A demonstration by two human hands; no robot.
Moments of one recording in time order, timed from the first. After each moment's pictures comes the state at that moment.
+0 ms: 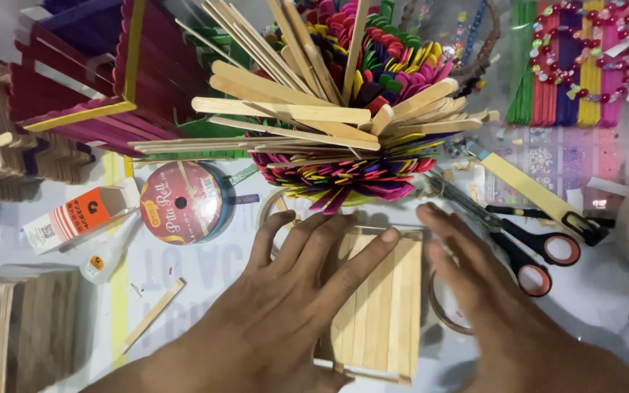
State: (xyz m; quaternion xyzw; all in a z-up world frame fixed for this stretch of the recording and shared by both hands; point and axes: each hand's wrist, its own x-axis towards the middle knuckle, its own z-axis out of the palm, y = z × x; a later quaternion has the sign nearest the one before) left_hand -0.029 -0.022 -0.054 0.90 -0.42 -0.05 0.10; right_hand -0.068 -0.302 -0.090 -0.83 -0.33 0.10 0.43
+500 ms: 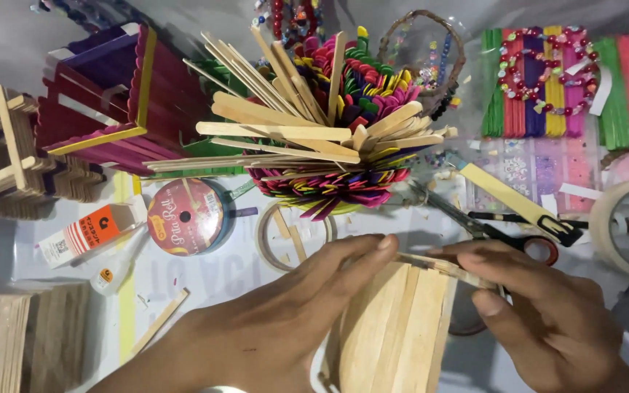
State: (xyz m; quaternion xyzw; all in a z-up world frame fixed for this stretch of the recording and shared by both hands) left_hand -0.016 -0.021 -0.038 0.71 -0.43 -0.30 0.47; right_hand -0.085 -0.311 -0.068 -0.85 -0.07 -0.04 0.52
